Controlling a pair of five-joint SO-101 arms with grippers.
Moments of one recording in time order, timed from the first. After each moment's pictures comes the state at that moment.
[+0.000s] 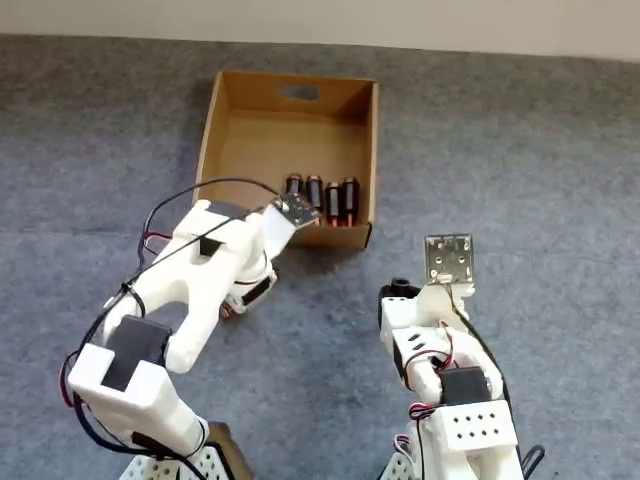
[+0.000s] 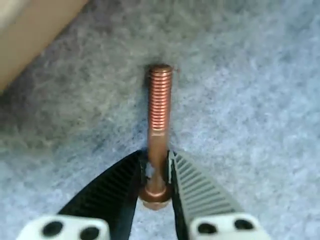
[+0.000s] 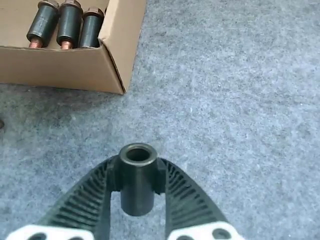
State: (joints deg) left arm 9.8 9.6 28.3 66.2 -30.7; right arm -13.0 -76.8 86.5 40.1 -2.5
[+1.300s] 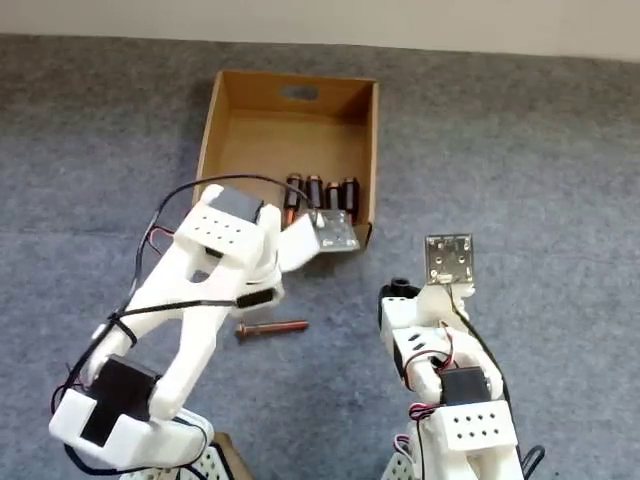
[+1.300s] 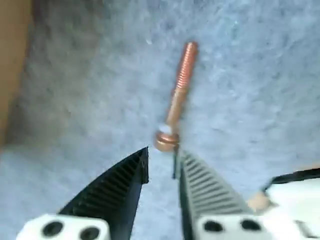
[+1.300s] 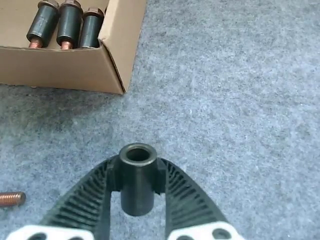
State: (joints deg) left arm 15.9 -5.6 24.1 87.1 -42.2; right arm -13.0 -76.8 86.5 40.1 -2.5
